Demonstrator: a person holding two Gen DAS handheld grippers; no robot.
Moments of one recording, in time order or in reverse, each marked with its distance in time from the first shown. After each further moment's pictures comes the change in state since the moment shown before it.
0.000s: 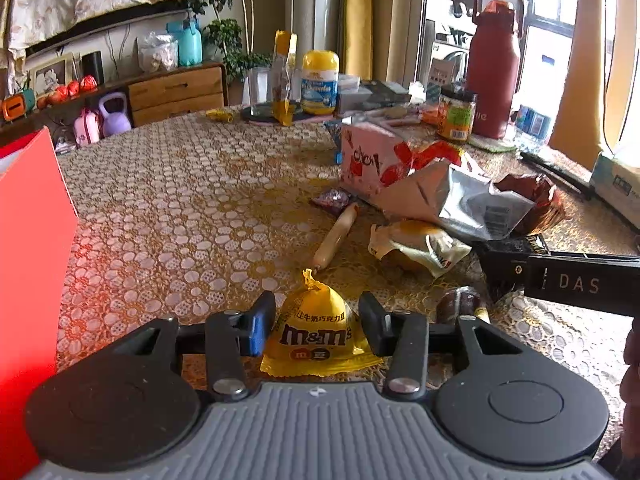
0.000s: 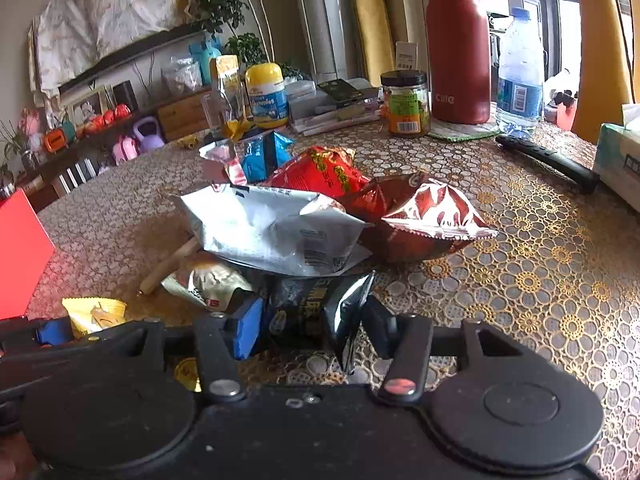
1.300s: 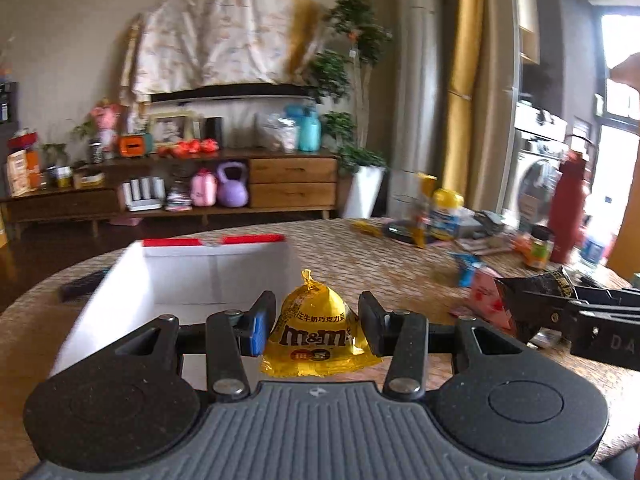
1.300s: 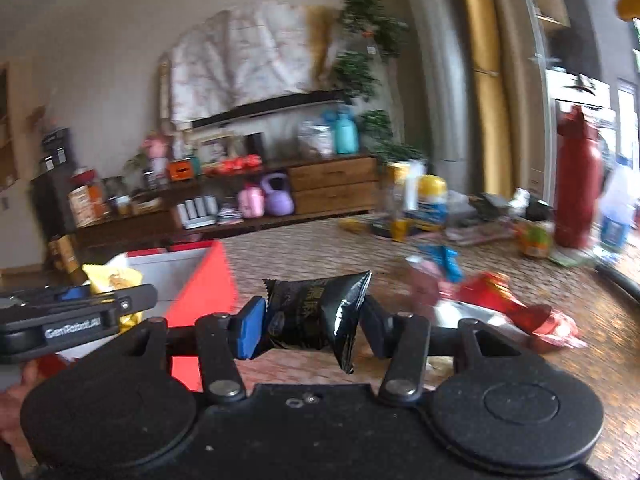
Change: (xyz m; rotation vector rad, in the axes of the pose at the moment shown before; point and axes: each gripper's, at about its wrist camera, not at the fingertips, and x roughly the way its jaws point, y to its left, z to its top) left arm -0.182 0.112 0.013 -0.165 -0.264 0.261; right arm -0.113 0.120 0.031 -0.201 -0.199 0.313
